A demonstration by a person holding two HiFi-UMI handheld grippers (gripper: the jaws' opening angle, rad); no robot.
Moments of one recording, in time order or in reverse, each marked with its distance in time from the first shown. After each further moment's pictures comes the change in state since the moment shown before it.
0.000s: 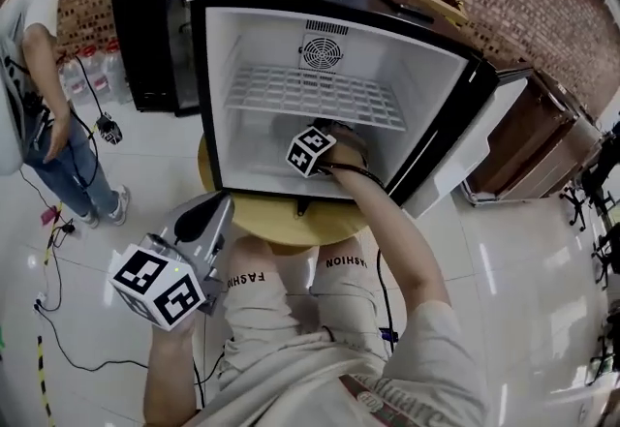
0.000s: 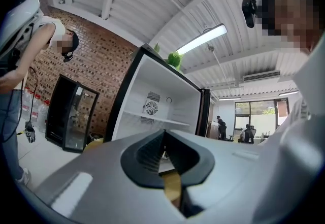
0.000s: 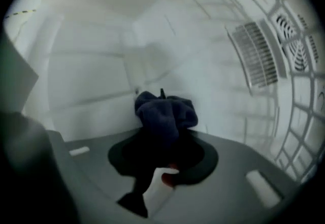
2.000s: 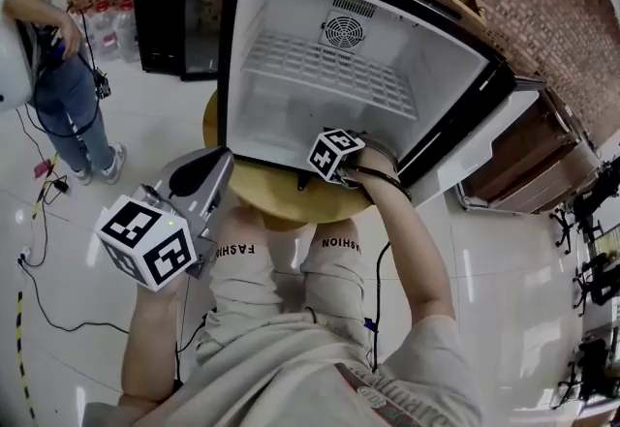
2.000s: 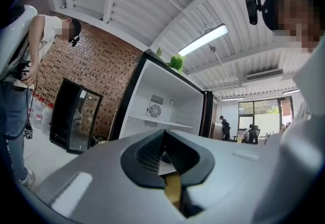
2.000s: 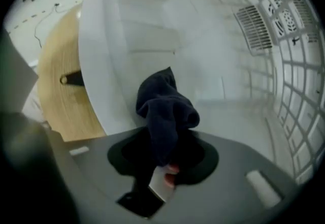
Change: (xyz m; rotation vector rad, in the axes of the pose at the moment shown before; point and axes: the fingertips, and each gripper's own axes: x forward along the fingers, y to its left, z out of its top) left arm -0.008 0.006 0.010 0.012 -0.019 0.041; right arm -0.064 0.050 -0.085 -0.097 0.200 0.204
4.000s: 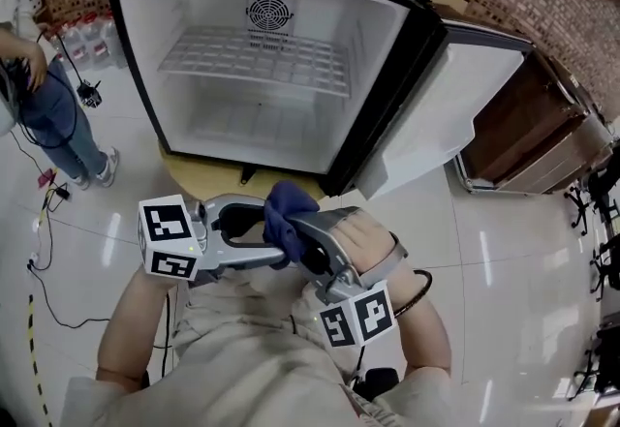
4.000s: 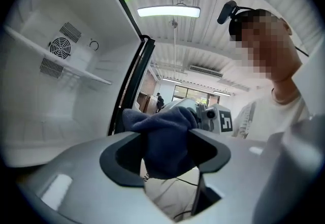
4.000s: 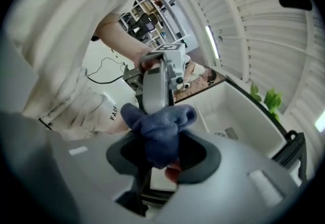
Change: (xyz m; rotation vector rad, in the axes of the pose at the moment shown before) left arm 0.090 -0.203 -0.122 -0.015 0.349 -0.768; right arm -0.265 0.105 -0.109 -0.317 -1.205 -0.252
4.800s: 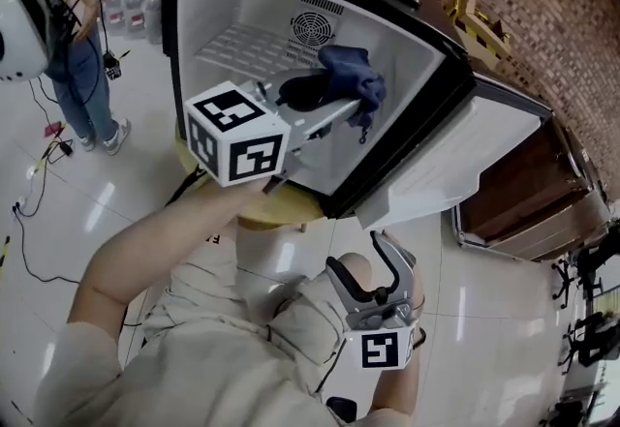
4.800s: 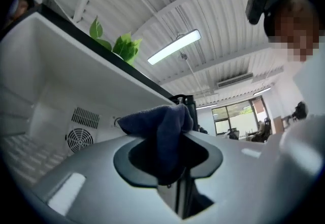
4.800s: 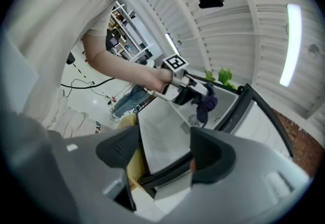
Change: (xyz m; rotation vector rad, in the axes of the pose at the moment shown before) left arm 0.014 0.098 0.210 0.261 -0.438 0.469; right arm -0.077 -0.025 -0.072 0.364 -0.097 -0.235
